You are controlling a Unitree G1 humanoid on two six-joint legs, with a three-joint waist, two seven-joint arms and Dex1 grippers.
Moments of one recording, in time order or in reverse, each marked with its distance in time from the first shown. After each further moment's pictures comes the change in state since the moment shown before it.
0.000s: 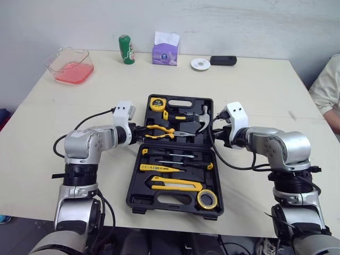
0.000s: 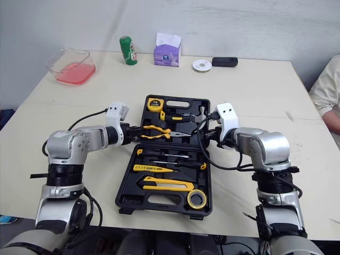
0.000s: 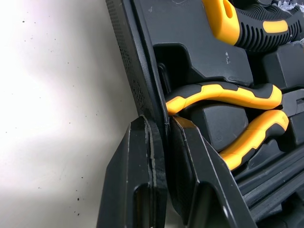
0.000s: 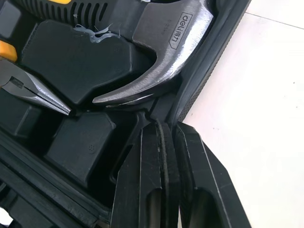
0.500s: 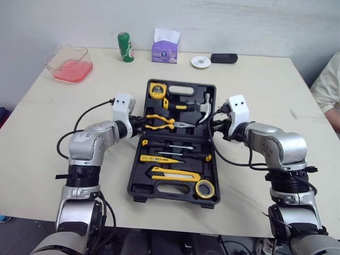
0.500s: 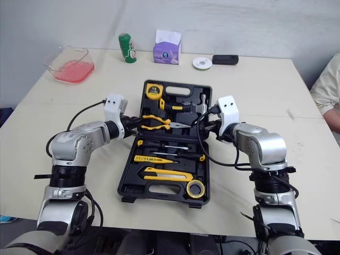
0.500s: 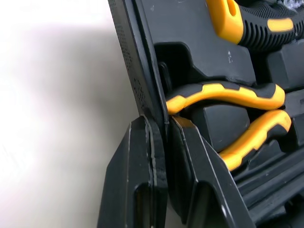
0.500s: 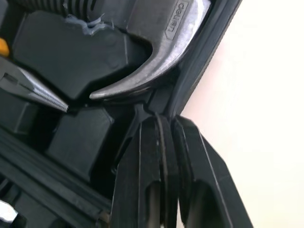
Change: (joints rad) left arm -0.013 0.016 -0.057 0.047 0.109 -0.447 -0.045; right arm 0.001 -0.007 0.066 0.049 -0.112 -0.406 -0.004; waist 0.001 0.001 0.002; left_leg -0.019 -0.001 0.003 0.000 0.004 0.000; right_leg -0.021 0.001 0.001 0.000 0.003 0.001
